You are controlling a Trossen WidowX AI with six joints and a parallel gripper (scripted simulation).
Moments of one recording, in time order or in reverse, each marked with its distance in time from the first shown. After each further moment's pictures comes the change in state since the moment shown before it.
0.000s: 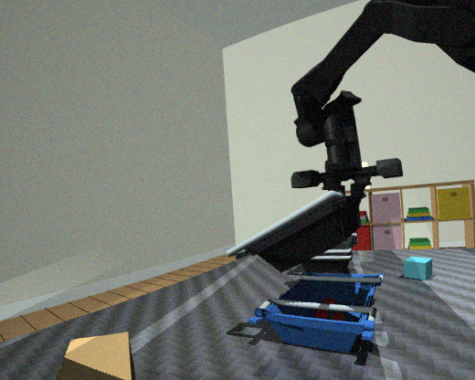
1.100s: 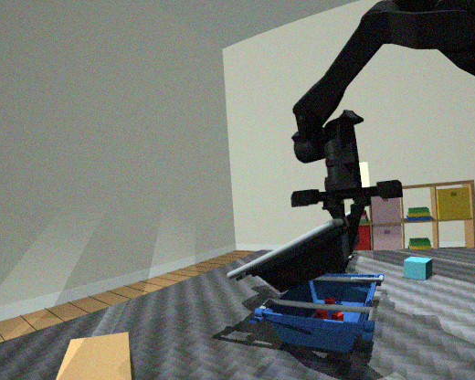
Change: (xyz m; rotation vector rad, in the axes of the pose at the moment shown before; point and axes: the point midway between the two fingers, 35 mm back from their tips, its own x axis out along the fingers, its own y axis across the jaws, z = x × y) arm 0.033 0.004 0.001 -0.014 -0.004 0.002
